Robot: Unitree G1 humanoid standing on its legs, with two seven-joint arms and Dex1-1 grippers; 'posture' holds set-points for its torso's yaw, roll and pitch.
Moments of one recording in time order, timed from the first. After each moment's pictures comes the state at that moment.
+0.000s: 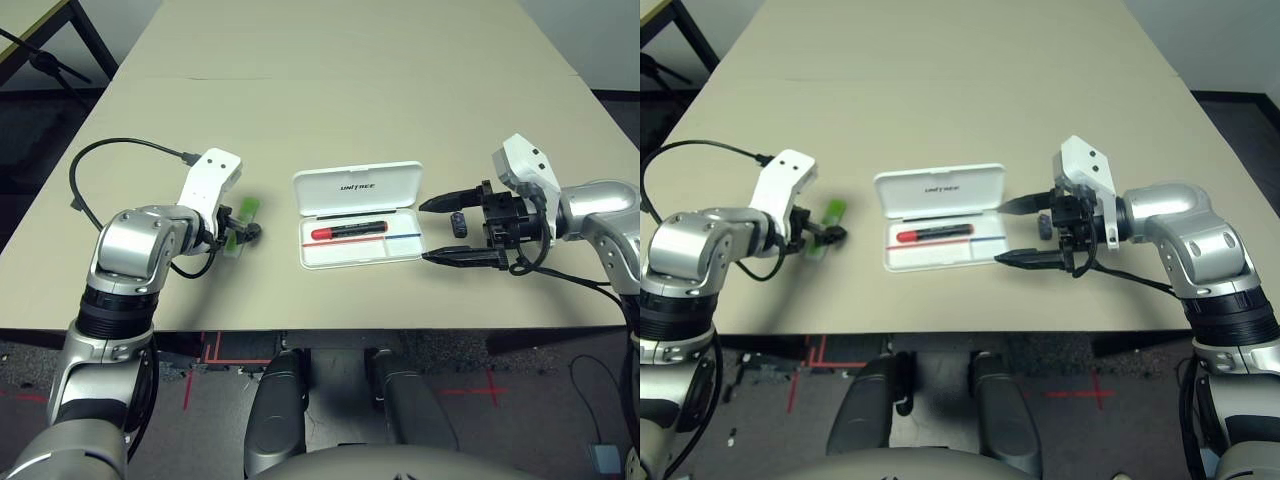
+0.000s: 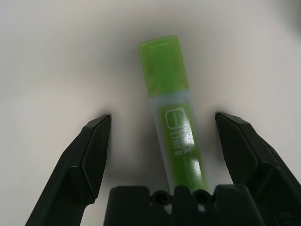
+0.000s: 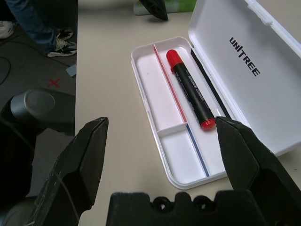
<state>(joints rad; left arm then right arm) -0.57 0.59 -0.02 -0.21 -0.22 1.44 -0.44 -0.51 -0.81 0.07 -0.07 0.43 0.48 1.35</state>
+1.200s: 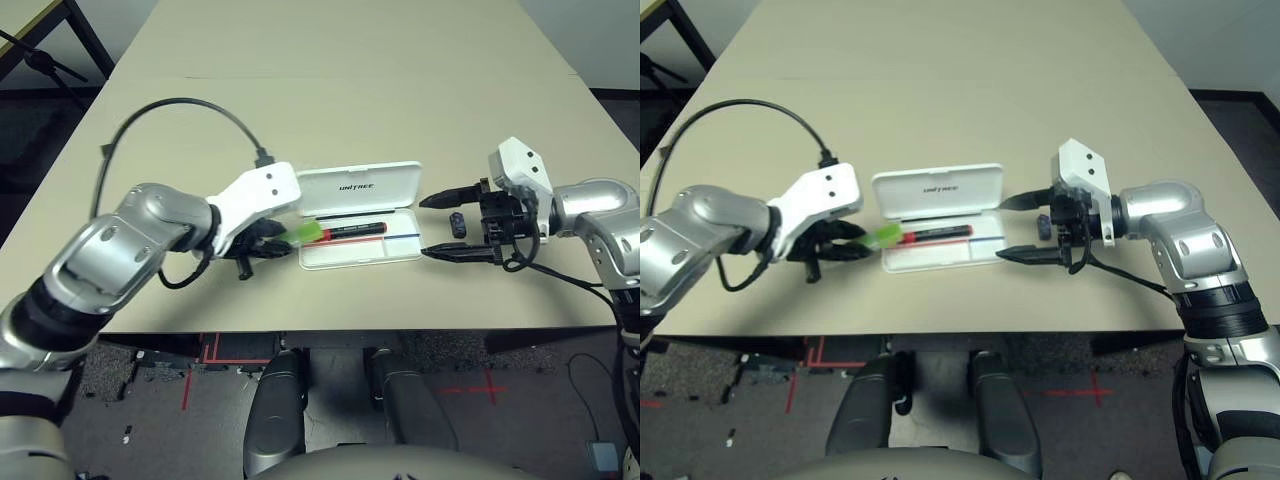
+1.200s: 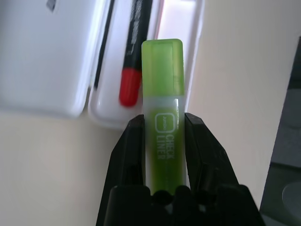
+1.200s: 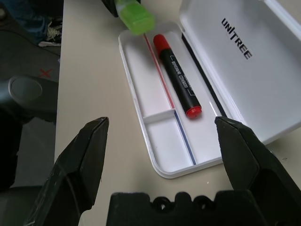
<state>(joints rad) -0.75 0.84 -0.46 -0.44 -0.34 1.08 -0.94 -0.53 -0.79 0.10 0.05 0.35 0.36 1.38</state>
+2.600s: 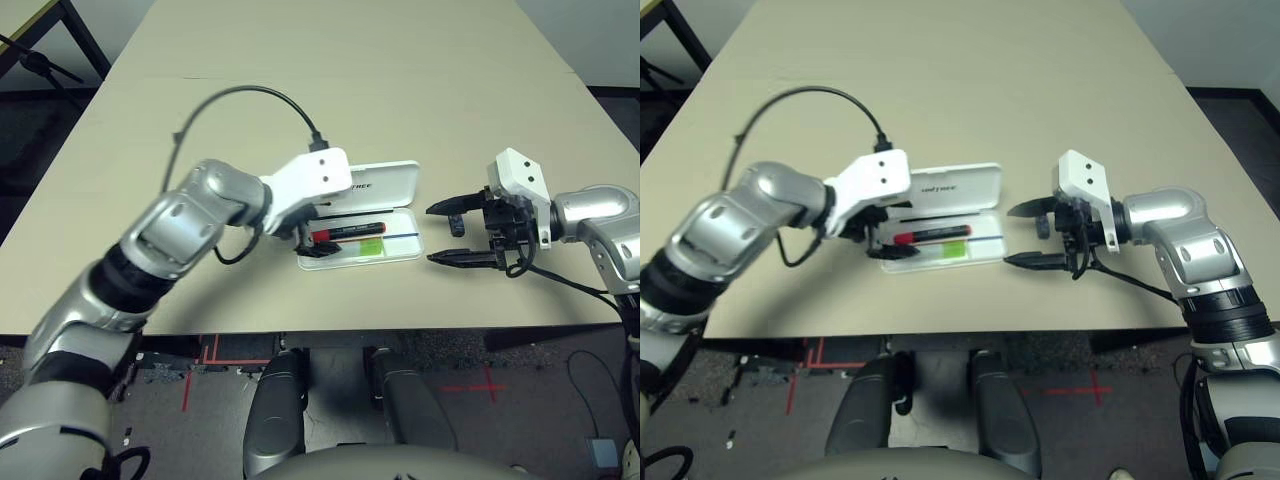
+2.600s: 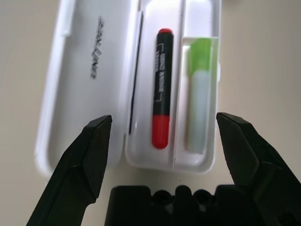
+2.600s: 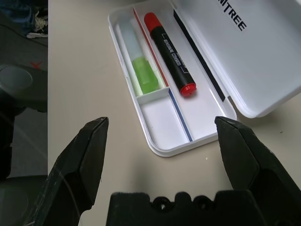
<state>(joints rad) -0.80 0.83 -0.41 -0.36 -0.26 0.94 -1.03 -0.50 -0.81 0.10 0.05 0.34 0.36 1.35</state>
